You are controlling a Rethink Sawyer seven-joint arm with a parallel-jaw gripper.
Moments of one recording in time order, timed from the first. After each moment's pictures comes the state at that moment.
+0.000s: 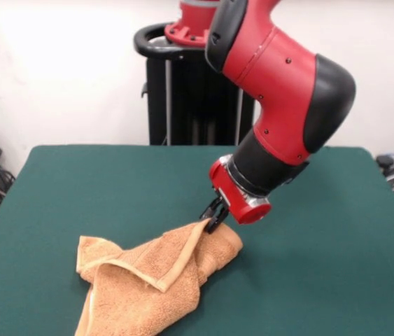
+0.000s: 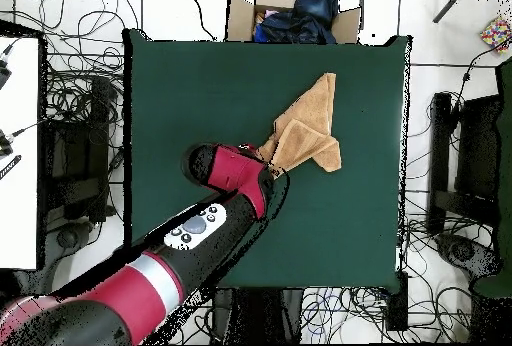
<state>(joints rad) 0.36 -0.06 -0.73 1.45 0.57 0.49 2.39</state>
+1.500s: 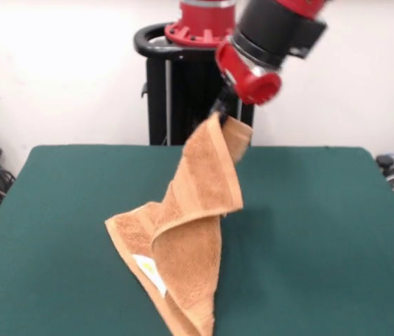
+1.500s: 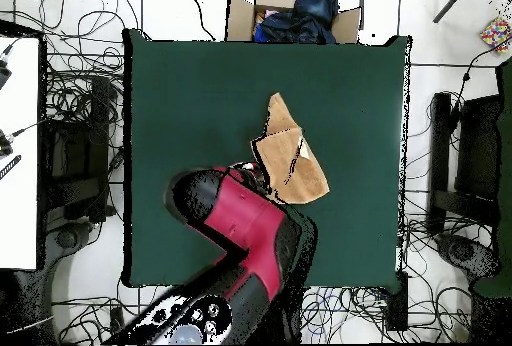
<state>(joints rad) 0.37 -0.47 -0.79 1.71 0.51 0.59 2.39</state>
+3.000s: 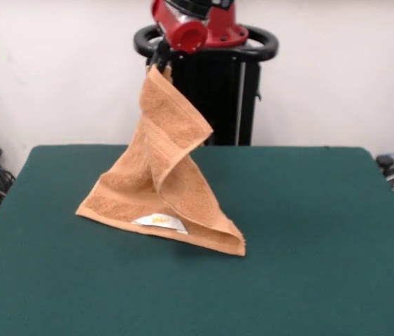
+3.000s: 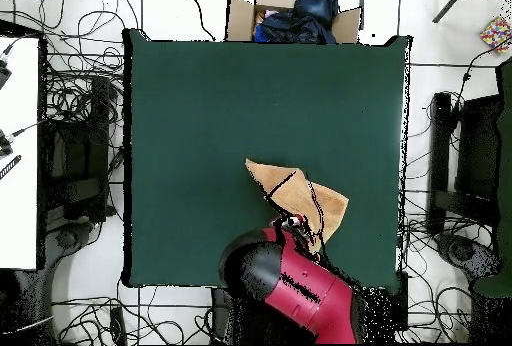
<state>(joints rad) 0.17 -0.76 -0.67 1.94 0.15 0.43 2.39</state>
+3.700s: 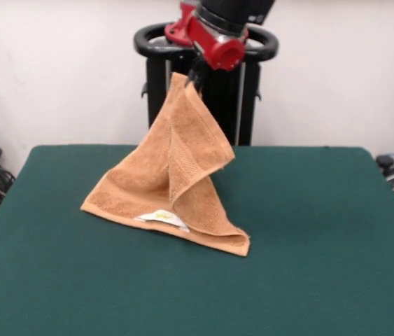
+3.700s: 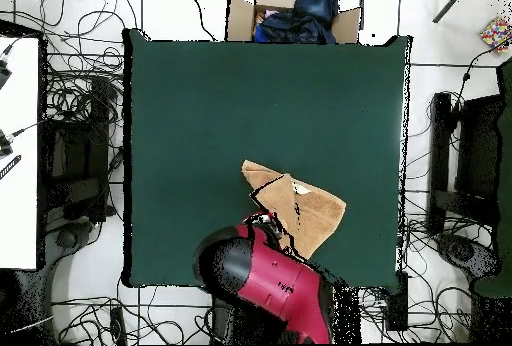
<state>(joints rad) 0.21 -0.75 -0.59 1.97 0.18 0.43 2.39</state>
